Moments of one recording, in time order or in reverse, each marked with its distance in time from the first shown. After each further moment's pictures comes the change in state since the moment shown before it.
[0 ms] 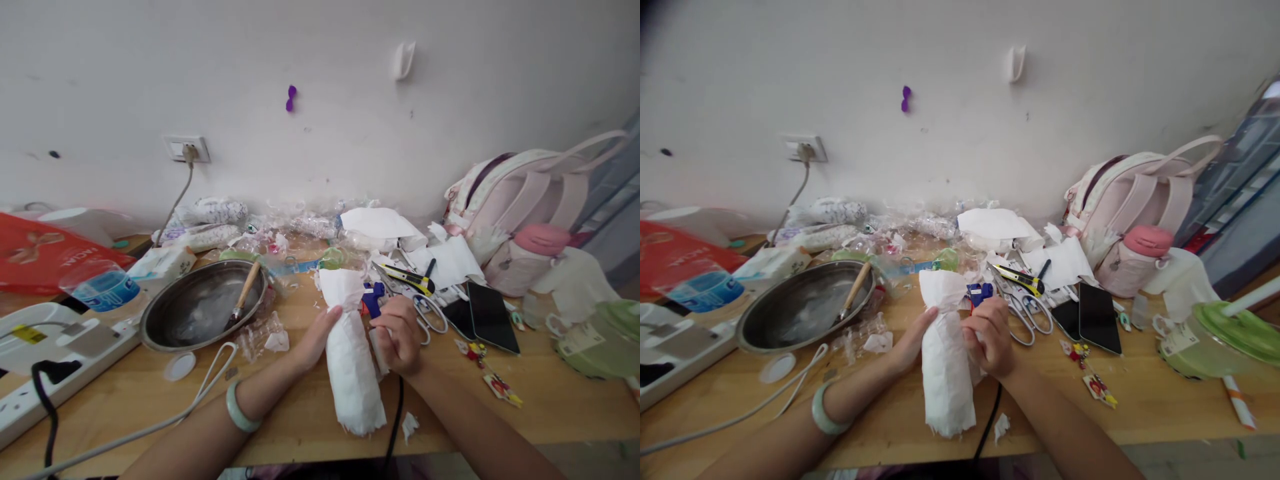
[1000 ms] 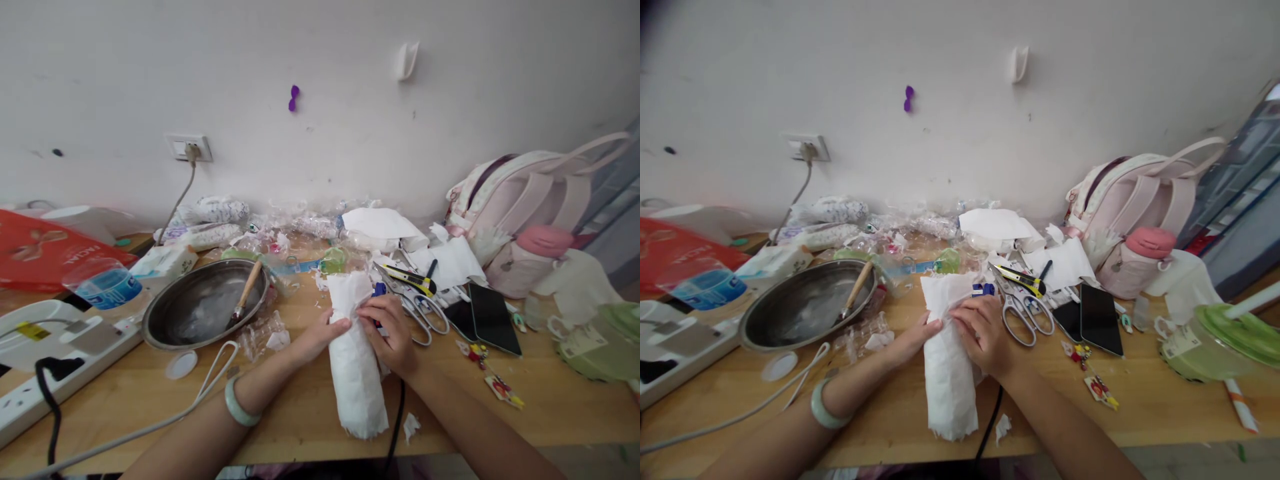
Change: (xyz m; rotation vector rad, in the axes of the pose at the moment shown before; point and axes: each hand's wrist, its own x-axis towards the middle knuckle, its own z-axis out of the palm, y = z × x) left_hand 0.001 0.008 -0.007 0.132 -0.020 -0.025; right_hand 0.003 -0.002 0.007 0.068 -0.161 0.106
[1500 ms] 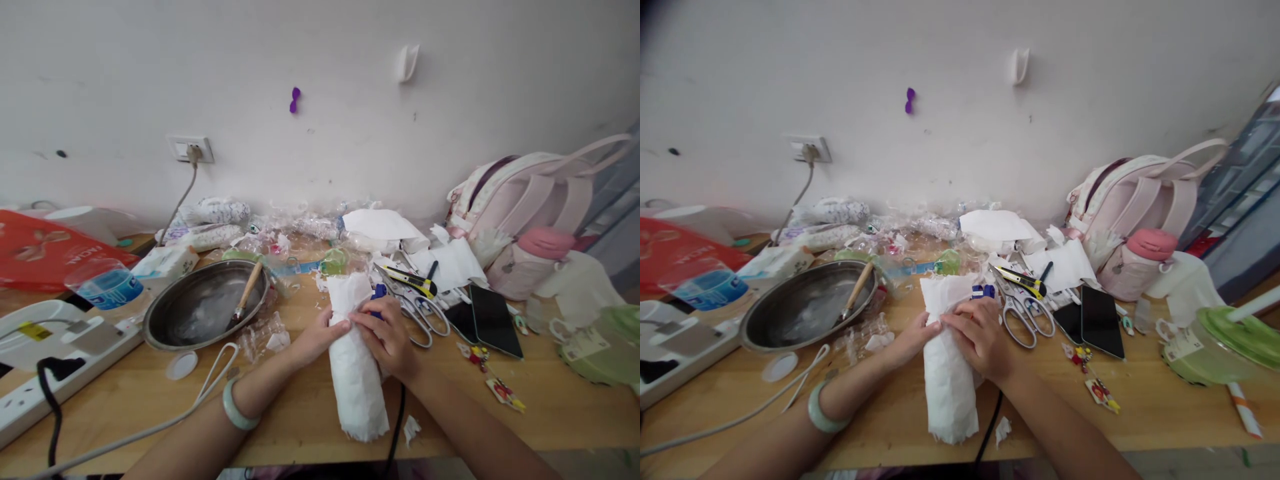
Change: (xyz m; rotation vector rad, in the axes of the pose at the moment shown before) left_hand 0.003 0.004 0.000 0.095 -0.015 0.092; right_hand 0.003 -0.003 -0.003 -0.028 -0.073 -0.075
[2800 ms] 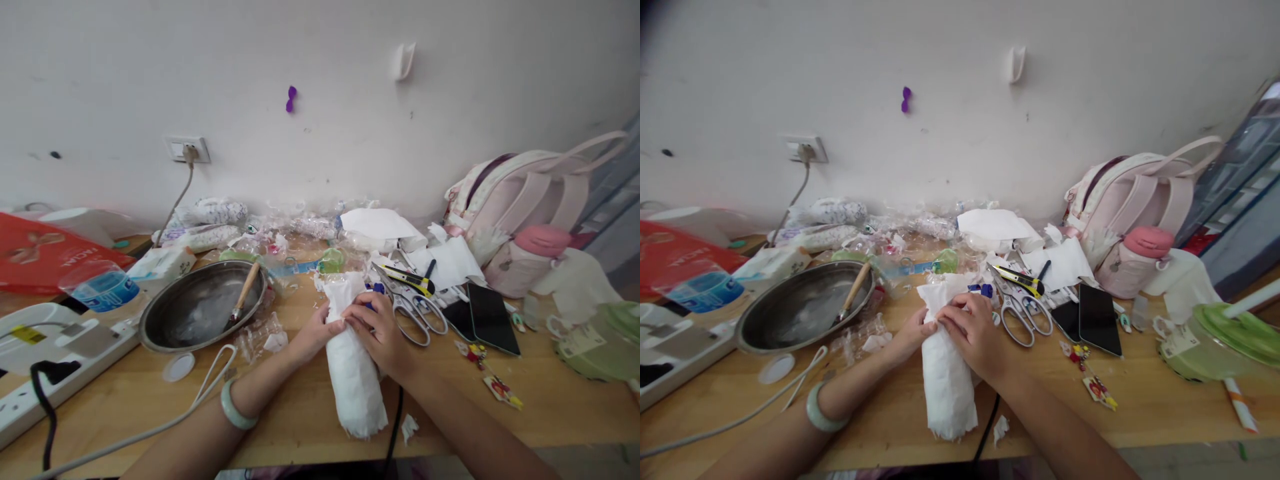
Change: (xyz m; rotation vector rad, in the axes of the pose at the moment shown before) left_hand 0.003 -0.005 -0.003 -0.058 -0.008 0.031; right_hand 0.006 -0.007 0.005 0.055 -0.079 0.228
